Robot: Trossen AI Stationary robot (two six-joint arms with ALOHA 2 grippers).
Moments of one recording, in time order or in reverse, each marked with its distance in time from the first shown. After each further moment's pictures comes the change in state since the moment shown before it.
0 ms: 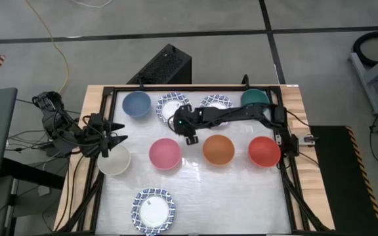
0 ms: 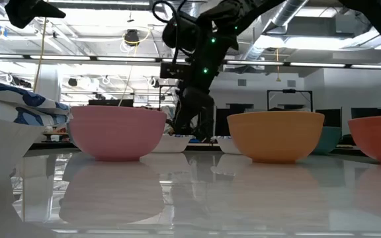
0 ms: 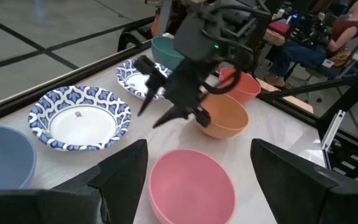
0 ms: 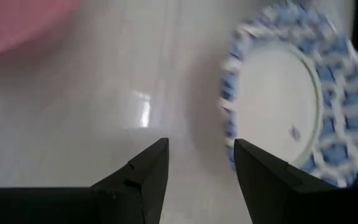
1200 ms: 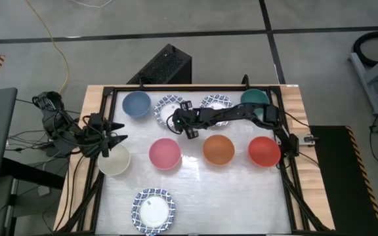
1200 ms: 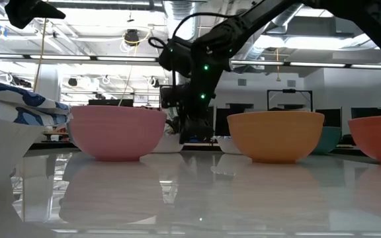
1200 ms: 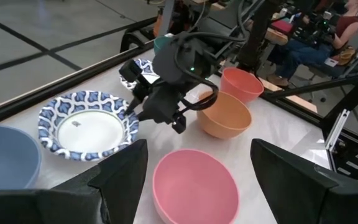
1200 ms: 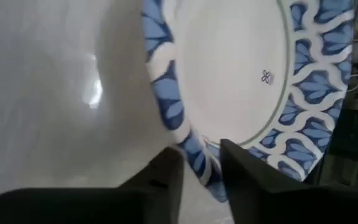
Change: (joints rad) left arm 0.000 0.000 0.000 -0.014 -0.009 -0.003; right arm -0.039 0.099 -0.013 0.094 0.206 -0.112
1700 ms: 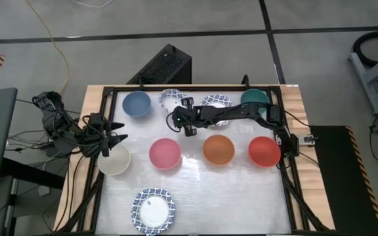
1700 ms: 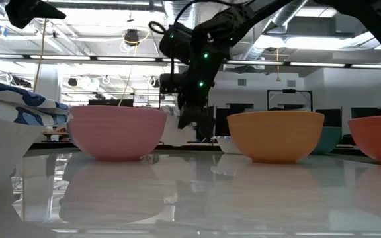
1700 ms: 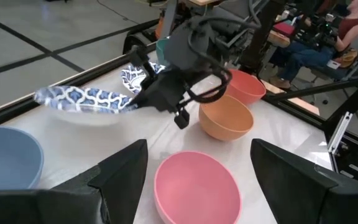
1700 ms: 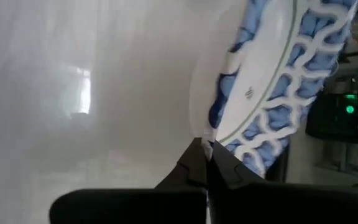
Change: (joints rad) left arm 0.000 0.000 0.000 0.000 -0.010 0.000; right arm 0.011 -0.046 0.028 -0.031 0.060 0.086
